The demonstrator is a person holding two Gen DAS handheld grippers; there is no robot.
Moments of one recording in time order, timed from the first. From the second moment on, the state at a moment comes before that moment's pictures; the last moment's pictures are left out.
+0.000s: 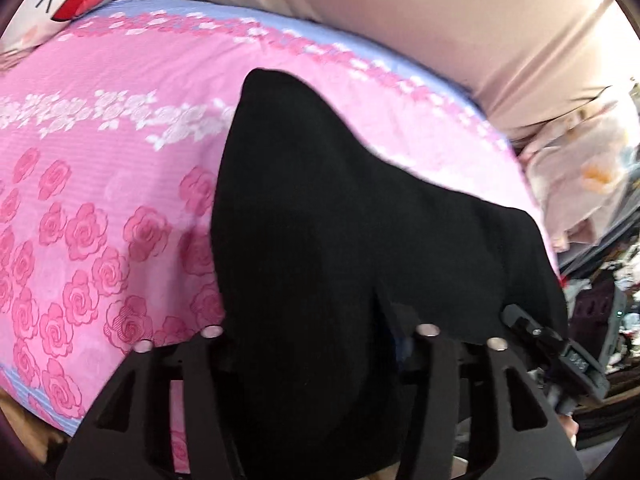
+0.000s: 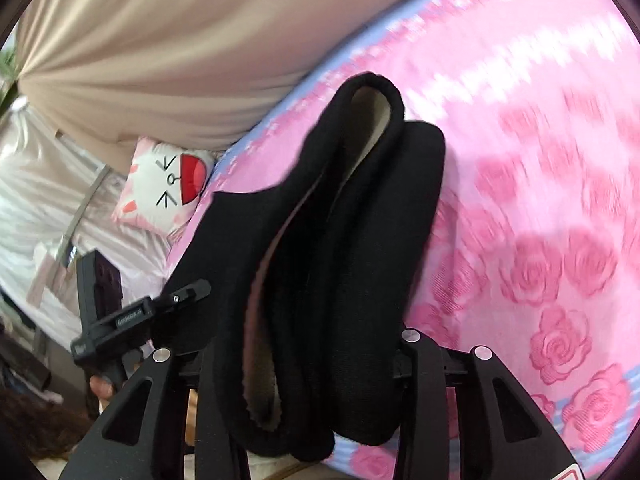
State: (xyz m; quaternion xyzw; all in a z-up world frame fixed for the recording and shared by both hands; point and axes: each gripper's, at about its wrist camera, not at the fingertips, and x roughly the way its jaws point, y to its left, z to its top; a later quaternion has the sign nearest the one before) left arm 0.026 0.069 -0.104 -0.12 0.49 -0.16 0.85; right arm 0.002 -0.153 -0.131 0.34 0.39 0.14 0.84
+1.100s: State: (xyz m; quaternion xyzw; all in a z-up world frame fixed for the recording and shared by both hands) left arm 0.012 0.030 0.082 -0.04 0.25 -0.21 0.95; right arm 0.008 -0.142 0.051 0.24 0.19 0.20 0.93
